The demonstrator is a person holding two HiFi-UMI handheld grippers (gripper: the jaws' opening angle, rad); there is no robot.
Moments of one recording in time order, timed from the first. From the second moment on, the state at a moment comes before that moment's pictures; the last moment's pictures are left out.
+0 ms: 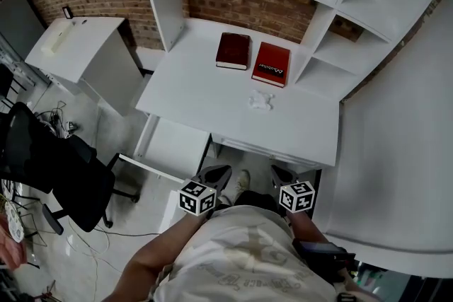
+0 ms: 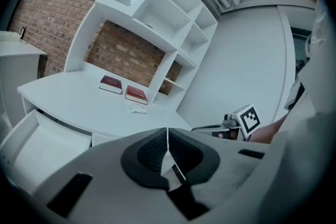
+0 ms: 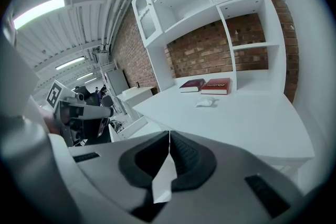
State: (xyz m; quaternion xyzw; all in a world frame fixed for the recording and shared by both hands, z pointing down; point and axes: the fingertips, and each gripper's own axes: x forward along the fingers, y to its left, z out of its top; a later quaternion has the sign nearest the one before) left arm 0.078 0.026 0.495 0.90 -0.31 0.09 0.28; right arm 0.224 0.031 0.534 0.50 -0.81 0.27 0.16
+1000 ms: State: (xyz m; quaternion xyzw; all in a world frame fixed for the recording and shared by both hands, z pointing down) left arm 0.086 -0.061 0.510 0.90 -0.30 0.13 0.28; right arm 0.214 -0.084 0.544 0.48 -0.82 0.28 0.15
